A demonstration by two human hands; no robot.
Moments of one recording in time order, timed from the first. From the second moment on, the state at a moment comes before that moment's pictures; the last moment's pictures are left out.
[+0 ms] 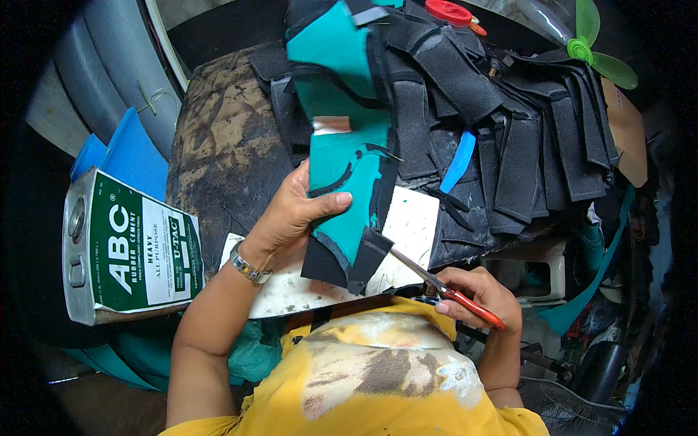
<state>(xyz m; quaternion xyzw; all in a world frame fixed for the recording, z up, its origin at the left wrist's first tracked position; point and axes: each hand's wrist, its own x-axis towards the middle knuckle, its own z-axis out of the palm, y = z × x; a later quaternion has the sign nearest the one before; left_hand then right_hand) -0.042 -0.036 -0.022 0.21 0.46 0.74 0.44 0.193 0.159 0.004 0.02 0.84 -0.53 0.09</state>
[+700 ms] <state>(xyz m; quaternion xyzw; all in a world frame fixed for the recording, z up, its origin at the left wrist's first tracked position) -0.020 -0.030 -0.027 0.18 0.44 0.81 0.34 0.157 0.118 0.012 0.15 0.66 -0.73 0.09</state>
